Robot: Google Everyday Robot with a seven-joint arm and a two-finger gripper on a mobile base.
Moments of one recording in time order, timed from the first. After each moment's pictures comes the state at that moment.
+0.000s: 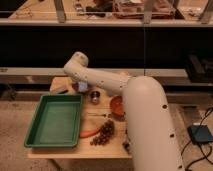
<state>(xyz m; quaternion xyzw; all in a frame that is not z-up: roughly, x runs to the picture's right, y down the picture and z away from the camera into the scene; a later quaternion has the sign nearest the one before) -0.160 -0.070 0.920 -0.01 -0.11 -0.79 0.60</state>
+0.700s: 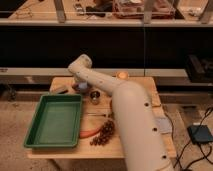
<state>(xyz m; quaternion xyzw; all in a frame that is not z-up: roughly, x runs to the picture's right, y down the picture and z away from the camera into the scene) -0.153 -0.056 0.985 -0.04 -0.15 -0.76 0.63</state>
